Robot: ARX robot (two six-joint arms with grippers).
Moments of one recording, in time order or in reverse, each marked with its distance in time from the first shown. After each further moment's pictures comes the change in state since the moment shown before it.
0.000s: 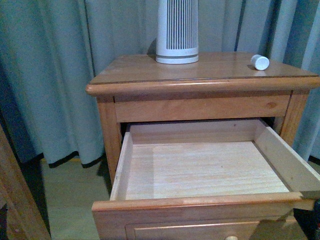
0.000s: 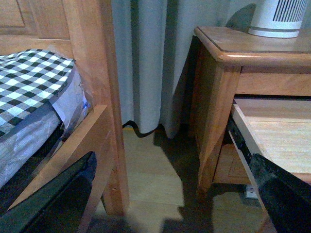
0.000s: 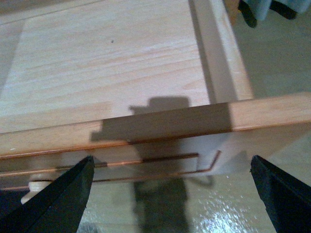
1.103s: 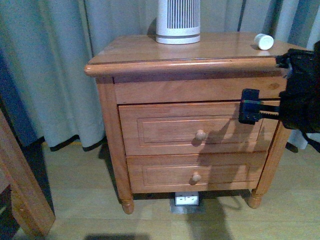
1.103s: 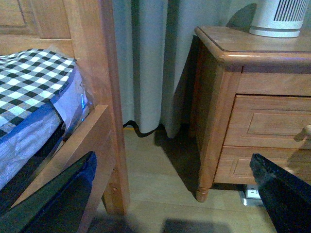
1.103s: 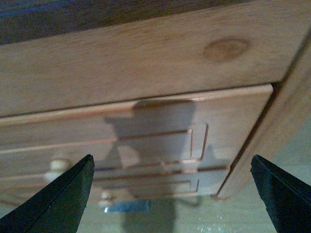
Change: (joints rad) left arm 0.000 0.000 0.000 0.000 0.000 0.000; right arm -0.037 0.383 0.614 -0.087 0.014 -0.055
